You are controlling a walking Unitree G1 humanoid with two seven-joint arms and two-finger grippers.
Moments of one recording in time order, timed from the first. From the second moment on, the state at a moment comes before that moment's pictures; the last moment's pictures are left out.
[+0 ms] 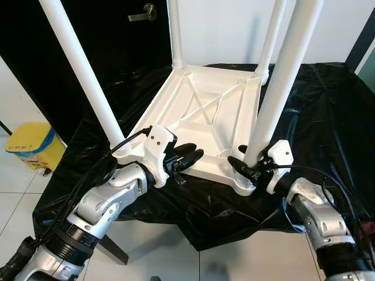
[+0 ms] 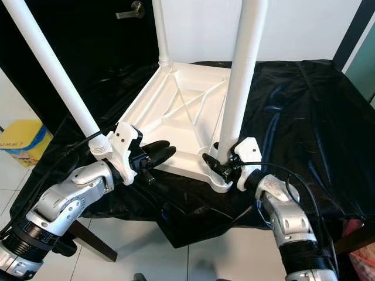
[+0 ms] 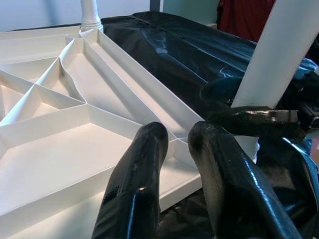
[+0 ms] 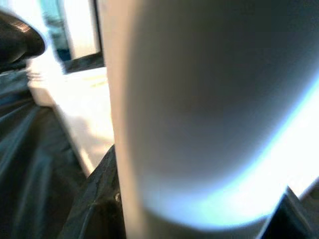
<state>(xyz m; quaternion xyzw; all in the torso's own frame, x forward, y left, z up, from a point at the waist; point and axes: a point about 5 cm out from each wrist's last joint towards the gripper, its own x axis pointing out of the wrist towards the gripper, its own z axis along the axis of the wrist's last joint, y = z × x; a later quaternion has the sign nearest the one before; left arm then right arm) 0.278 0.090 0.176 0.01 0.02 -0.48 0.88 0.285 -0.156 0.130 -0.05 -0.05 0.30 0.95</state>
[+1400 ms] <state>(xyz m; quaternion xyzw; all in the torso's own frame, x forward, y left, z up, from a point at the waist) 0.276 0.087 0.175 0.00 0.02 -0.49 0.87 0.268 -0.141 0.135 -0.02 -0.07 -0.01 1.00</state>
